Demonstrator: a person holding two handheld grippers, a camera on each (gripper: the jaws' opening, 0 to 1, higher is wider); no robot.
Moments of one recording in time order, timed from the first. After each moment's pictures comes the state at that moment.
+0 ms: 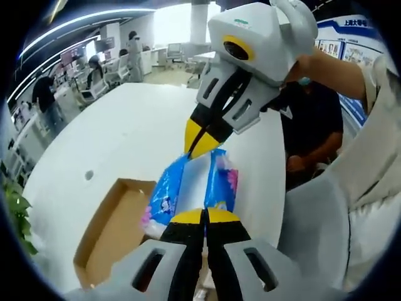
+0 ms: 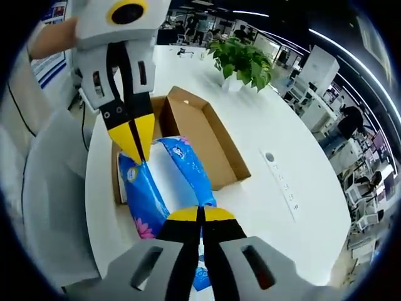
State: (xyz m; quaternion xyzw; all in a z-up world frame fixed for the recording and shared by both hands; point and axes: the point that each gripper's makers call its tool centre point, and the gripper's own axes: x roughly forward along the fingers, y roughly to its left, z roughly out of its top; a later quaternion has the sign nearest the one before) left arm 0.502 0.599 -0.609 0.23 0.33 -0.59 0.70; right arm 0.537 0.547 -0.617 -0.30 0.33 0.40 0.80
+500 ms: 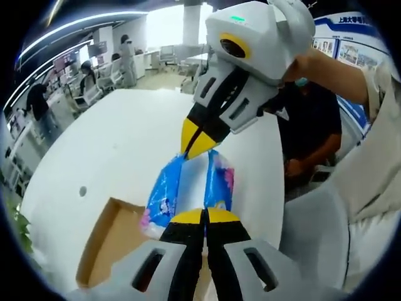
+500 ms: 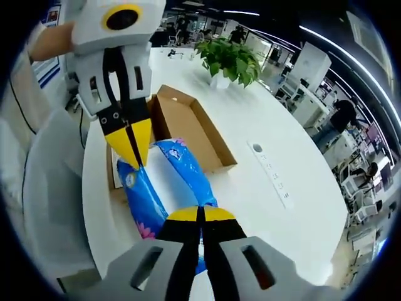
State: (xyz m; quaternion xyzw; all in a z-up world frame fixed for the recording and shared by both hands) left arm 0.500 0.556 -0.604 0.24 0.32 -0.61 0.68; right arm 0.535 0.504 -0.609 -0.29 0.33 0.38 0.82
